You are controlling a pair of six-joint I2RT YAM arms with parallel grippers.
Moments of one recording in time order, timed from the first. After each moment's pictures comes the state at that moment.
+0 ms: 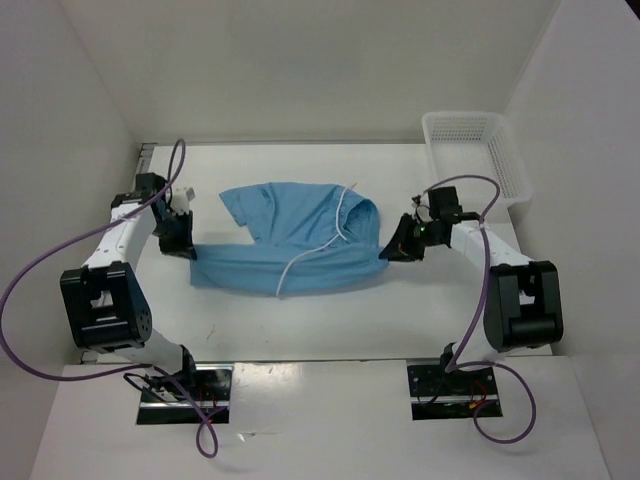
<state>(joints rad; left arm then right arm) 0.20 1.53 1.25 -0.90 0.24 0.07 0.08 1.50 0.98 -0.49 -0.62 0.48</state>
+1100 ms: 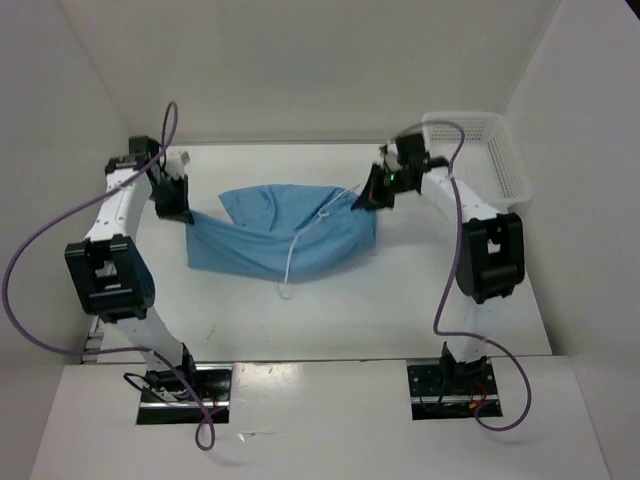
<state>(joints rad) 0.20 1.70 1.43 -0.98 0.25 0.07 0.23 1.82 1.39 -0.59 -0.63 0.51</state>
